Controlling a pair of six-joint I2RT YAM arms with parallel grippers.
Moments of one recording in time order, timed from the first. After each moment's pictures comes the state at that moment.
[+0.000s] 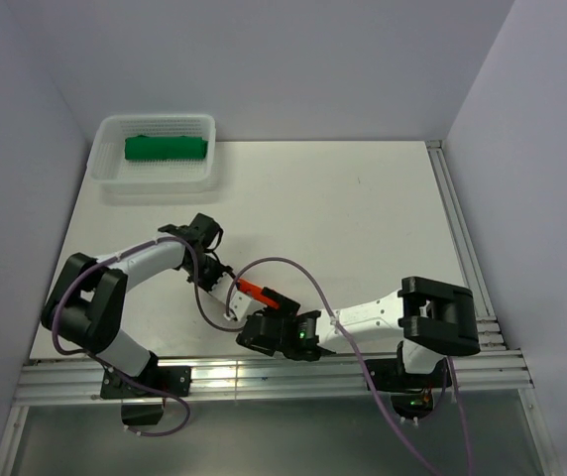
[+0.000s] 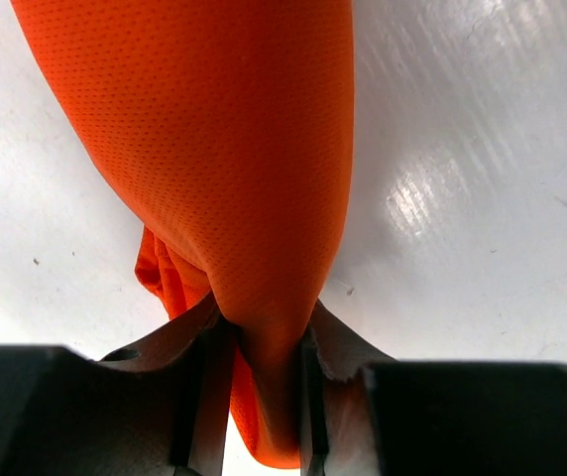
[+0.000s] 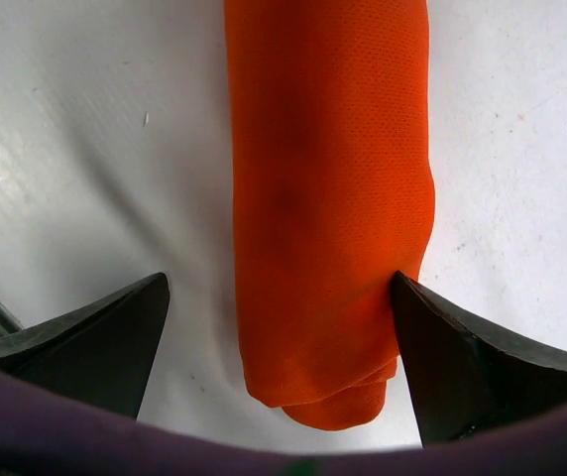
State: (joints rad) left arm -0.47 1.57 0.88 -0.75 0.34 1.77; right arm 1.43 1.61 0.78 -0.11 0.58 0.09
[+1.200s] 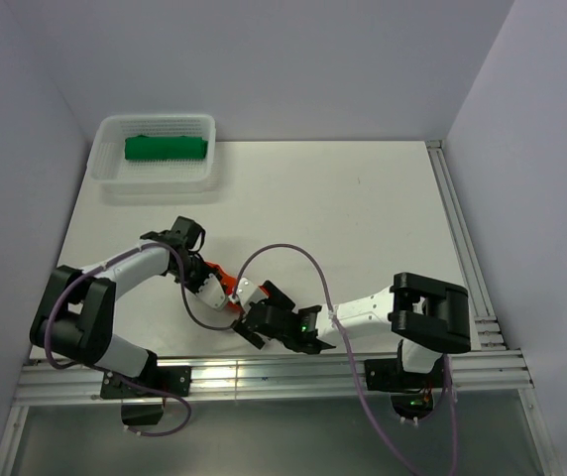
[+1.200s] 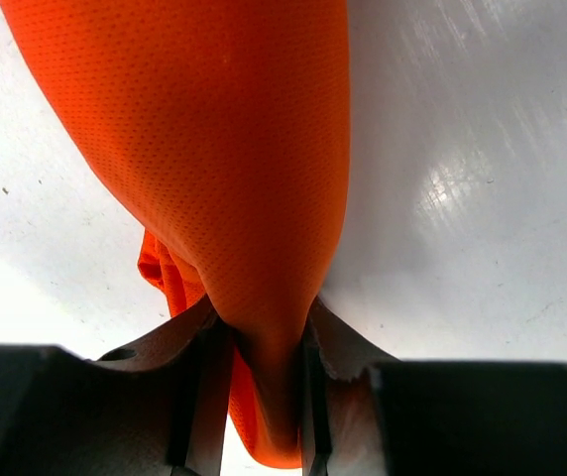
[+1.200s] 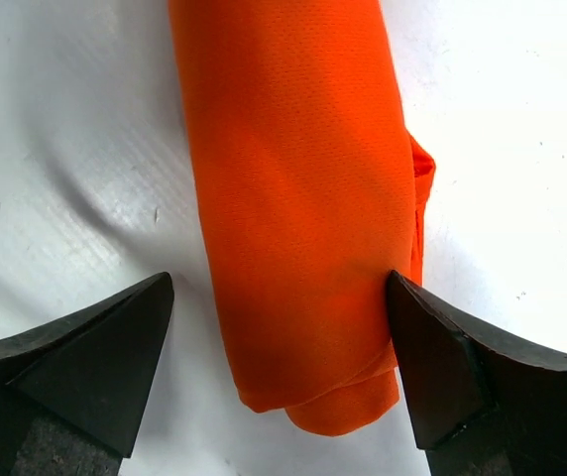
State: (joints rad) left arm -0.36 1.48 0.77 -0.67 0.33 1.87; right arm 1.34 1.65 0.73 0.11 0.48 0.20
